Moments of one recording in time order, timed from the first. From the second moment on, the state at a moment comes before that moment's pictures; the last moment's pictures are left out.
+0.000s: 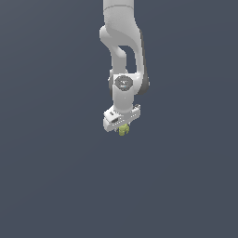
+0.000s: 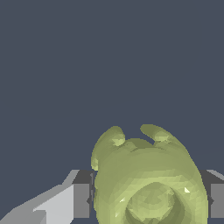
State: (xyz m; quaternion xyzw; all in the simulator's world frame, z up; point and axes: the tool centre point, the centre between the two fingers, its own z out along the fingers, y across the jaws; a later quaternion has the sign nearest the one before) arm -0.079 0.018 0.059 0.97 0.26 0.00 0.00
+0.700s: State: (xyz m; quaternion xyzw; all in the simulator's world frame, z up) arm -0.085 0.026 0.154 0.97 0.26 0.00 0.00
